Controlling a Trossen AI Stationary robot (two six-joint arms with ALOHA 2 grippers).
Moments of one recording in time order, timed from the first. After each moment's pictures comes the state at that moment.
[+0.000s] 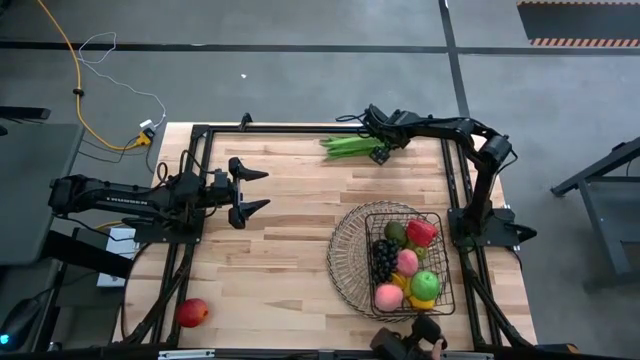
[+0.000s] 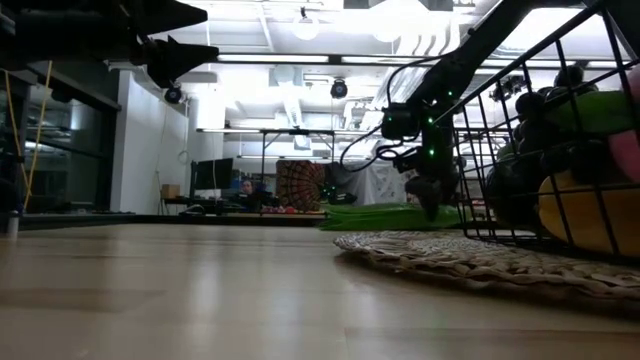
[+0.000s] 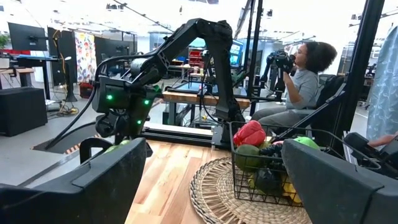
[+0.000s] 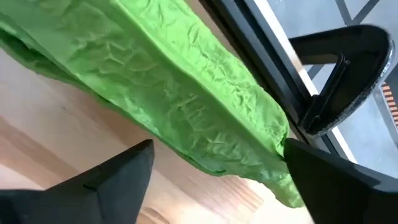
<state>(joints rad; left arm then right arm) 0.17 0.65 0.19 0.58 -0.10 -0.05 -0.72 1.87 1.21 -0.69 0.39 -0.05</state>
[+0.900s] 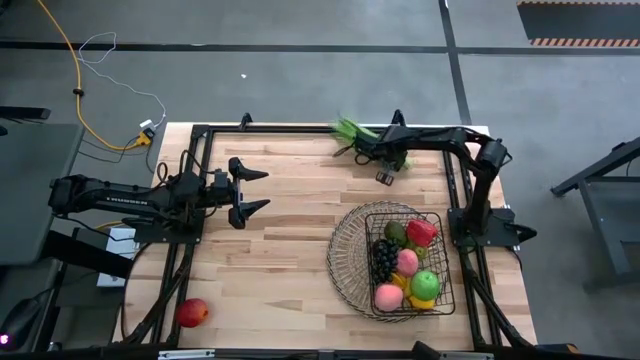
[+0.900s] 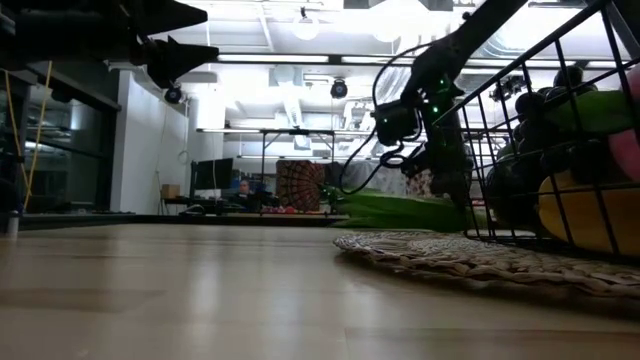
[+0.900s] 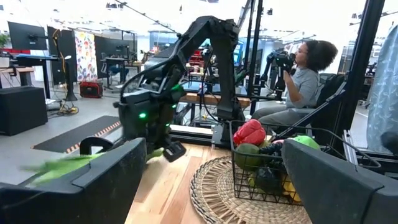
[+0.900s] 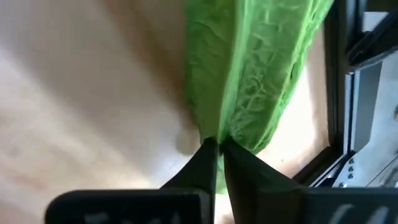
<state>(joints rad) 0.17 0.65 0.19 0.58 -0.10 -0.05 -0.52 1.86 1.21 -1.01 0.47 0.00</state>
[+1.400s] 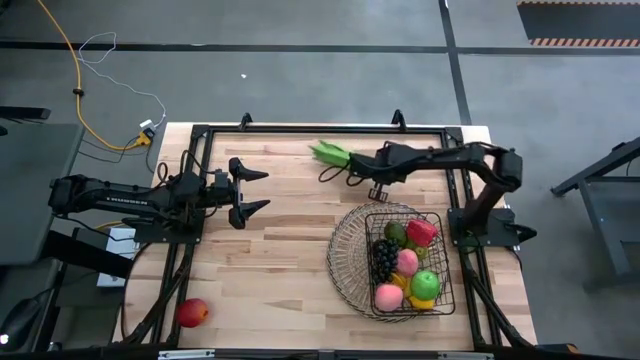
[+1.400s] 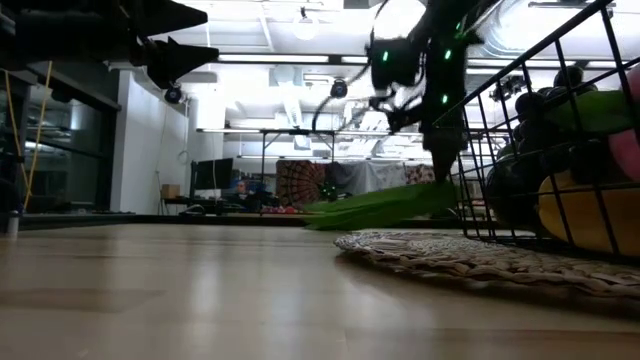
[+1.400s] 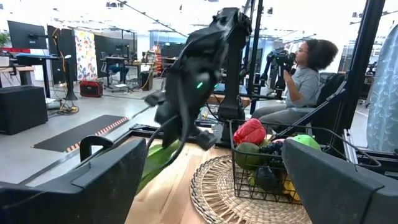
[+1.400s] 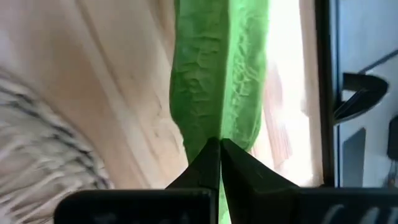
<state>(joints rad) 0.17 0.65 0.19 0.57 -0.10 -0.05 -0.26 1.69 1.21 -1.00 0.46 0.03</state>
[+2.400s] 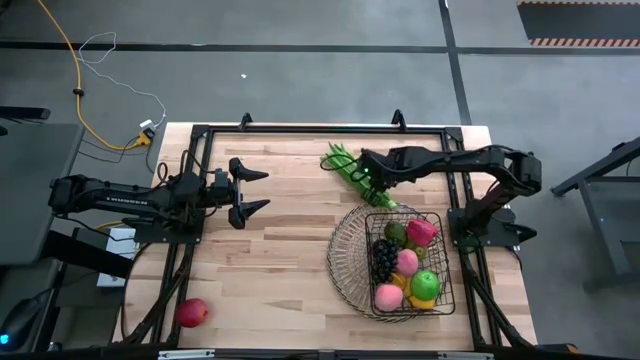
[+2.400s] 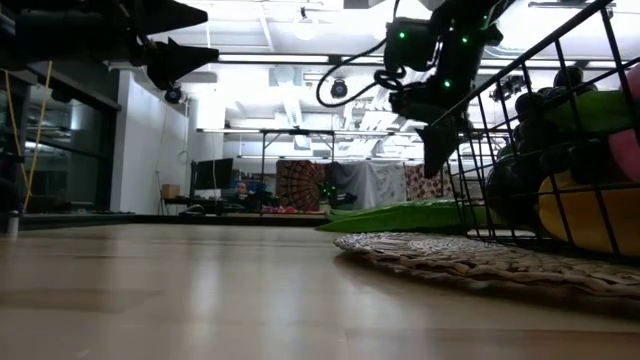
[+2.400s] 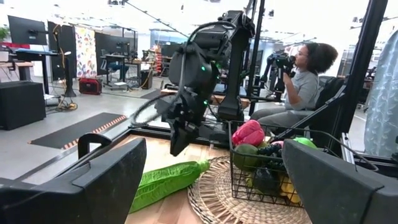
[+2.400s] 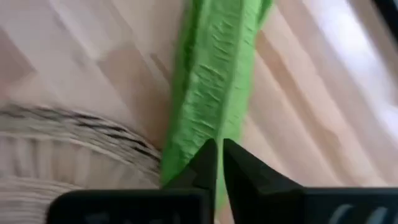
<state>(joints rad) 0.17 0.65 0.19 0.57 -0.10 -0.08 -0.27 1.56 1.09 -0.79 0.20 0.29</state>
